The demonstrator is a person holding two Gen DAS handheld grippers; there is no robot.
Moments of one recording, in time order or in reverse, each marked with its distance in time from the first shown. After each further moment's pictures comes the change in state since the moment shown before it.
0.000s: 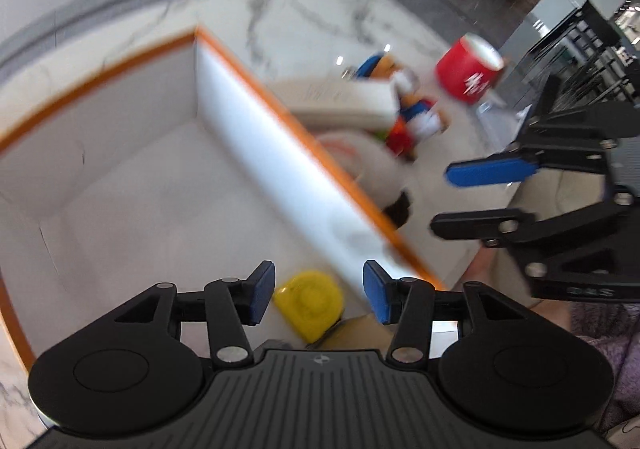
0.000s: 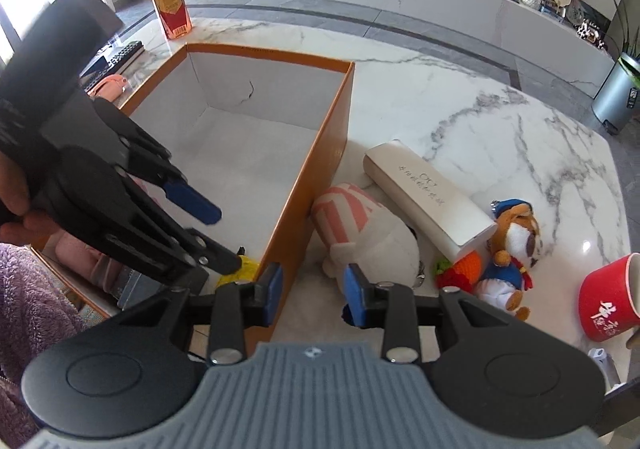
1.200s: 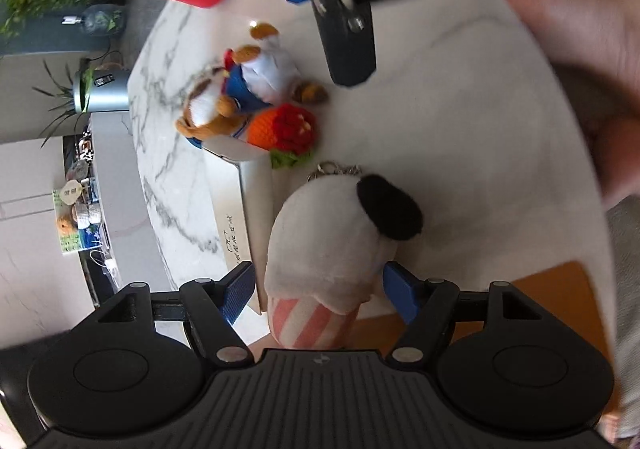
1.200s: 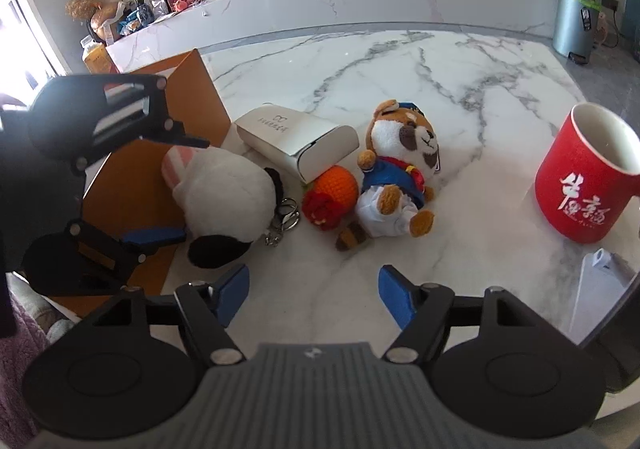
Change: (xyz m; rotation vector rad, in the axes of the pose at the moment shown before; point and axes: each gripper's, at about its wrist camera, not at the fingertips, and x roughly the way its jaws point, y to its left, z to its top) left arm 0.163 -0.149 -0.015 1.416 0.276 0.640; right arm 0.037 -0.142 -0.094 0.276 -0.116 0.088
